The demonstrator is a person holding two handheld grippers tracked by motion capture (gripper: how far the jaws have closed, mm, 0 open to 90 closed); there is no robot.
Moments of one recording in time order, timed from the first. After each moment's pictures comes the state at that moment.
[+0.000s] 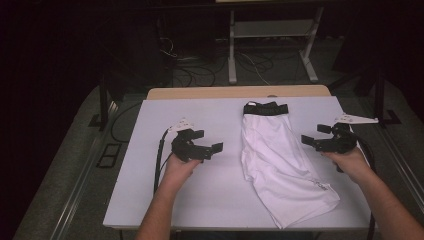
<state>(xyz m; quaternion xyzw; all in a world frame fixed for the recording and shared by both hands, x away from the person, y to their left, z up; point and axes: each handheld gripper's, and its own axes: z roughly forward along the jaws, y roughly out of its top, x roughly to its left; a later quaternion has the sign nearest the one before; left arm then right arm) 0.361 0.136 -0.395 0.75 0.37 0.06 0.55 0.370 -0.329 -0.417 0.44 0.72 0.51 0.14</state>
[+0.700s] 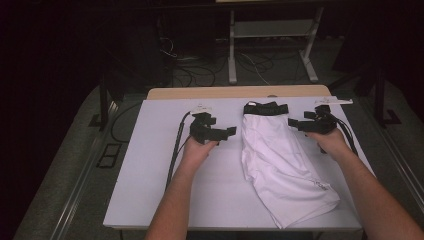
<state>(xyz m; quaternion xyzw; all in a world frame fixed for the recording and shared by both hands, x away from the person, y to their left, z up) 0.422 0.090 -0.406 0.75 0.39 0.06 0.53 0.439 -0.302 -0.425 0.48 0.73 0.47 0.15</state>
